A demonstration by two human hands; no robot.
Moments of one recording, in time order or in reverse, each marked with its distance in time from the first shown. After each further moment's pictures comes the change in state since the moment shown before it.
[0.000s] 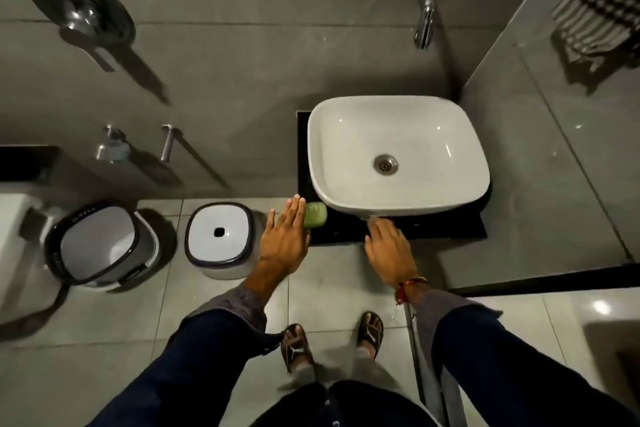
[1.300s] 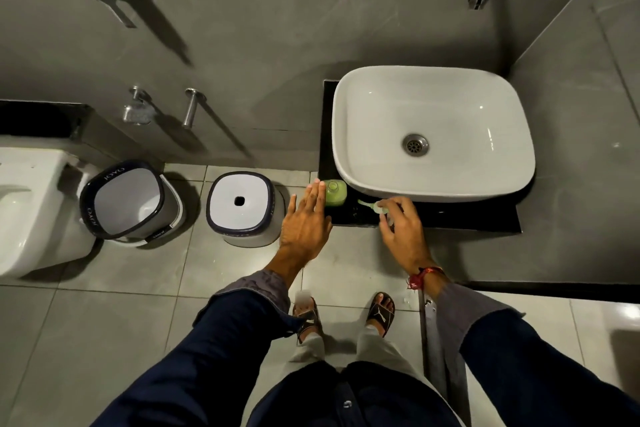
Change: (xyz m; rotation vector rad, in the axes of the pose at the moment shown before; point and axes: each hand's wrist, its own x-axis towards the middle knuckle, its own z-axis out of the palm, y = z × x) left_hand 0.005 0.008 0.025 -0.017 -0.046 -0.081; right_hand 0.020 0.004 0.011 0.599 0.200 0.005
